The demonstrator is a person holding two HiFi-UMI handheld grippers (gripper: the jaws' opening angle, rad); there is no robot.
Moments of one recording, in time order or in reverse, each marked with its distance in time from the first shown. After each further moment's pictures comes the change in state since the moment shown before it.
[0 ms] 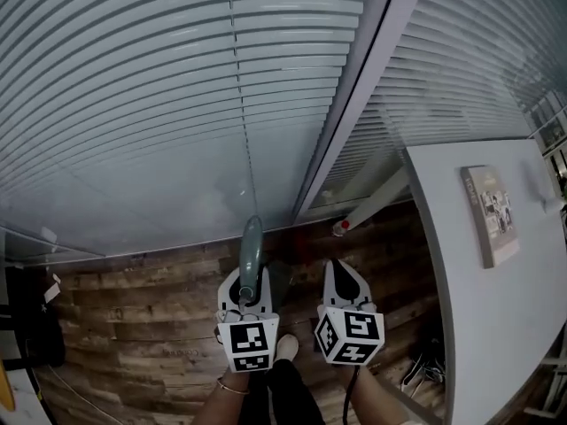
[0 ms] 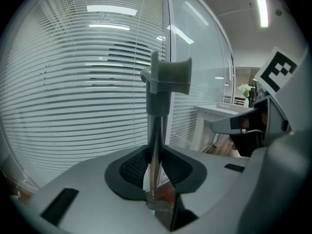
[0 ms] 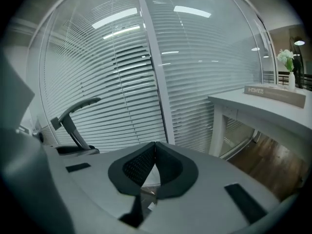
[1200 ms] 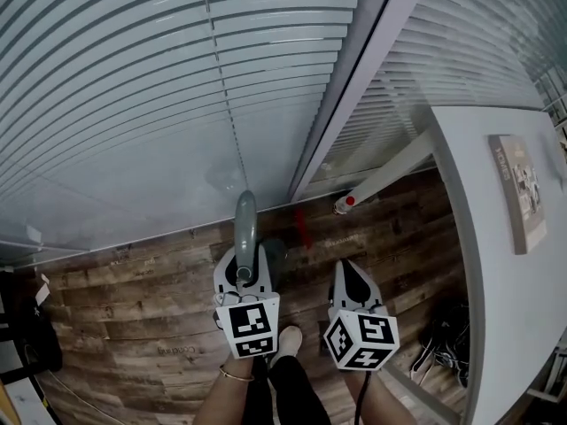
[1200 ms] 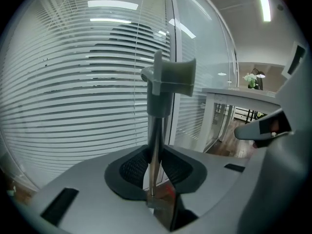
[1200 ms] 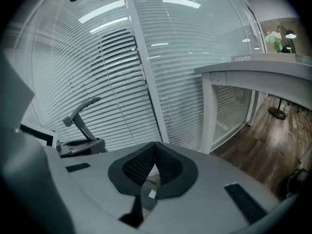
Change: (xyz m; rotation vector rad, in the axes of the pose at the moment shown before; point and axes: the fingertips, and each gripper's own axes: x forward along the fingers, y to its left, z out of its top) left arm 0.070 0.010 -0.064 0.001 0.028 0.027; right arm 0.027 -0.034 -0.081 0.094 0.078 -0.063
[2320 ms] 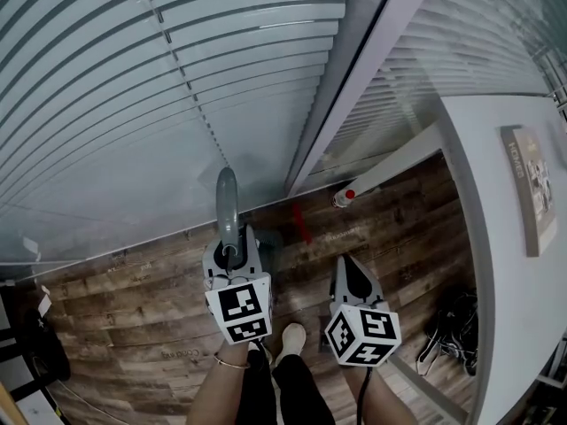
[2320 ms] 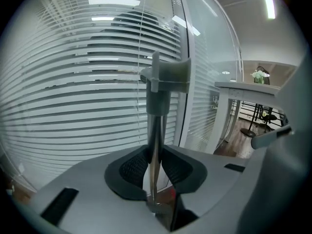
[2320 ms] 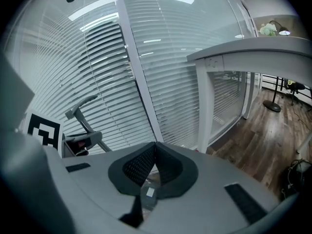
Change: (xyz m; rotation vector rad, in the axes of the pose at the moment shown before) left arm 0.057 0.024 0.004 -0.016 0.015 0.032; right arm 0.035 -0.018 -0.011 0.061 0.035 -0.058
